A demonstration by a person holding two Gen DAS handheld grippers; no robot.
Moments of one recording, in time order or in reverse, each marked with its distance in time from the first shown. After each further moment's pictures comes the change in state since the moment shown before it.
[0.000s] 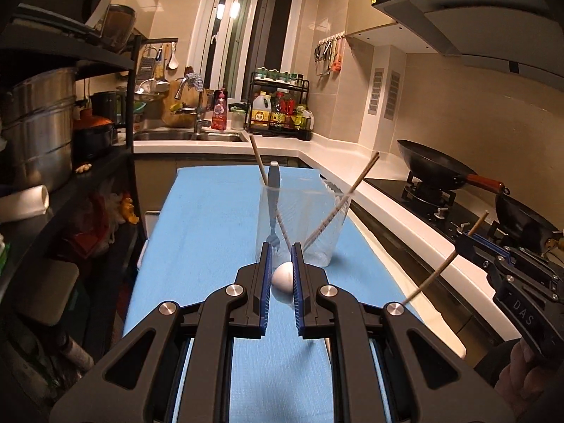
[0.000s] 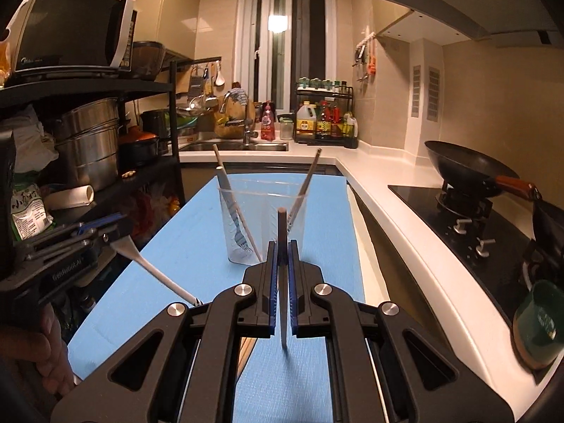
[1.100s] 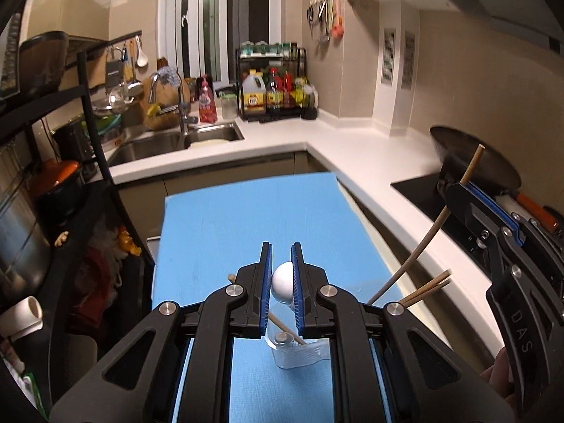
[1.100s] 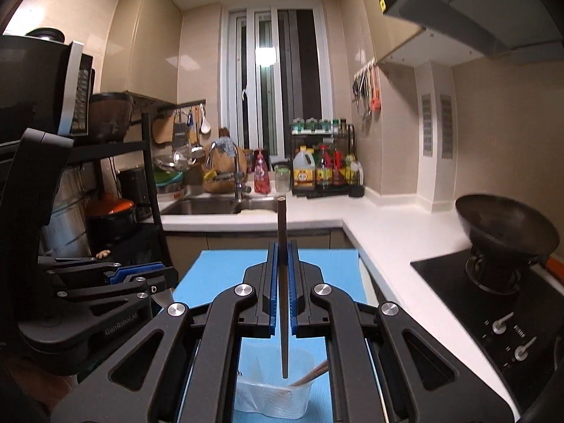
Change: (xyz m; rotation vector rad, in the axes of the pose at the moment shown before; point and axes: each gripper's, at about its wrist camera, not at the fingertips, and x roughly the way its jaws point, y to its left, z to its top) left arm 0.167 -0.019 0.160 0.128 0.198 0.049; right arm 0.156 -0.015 0.132 0.080 -0.126 -0.002
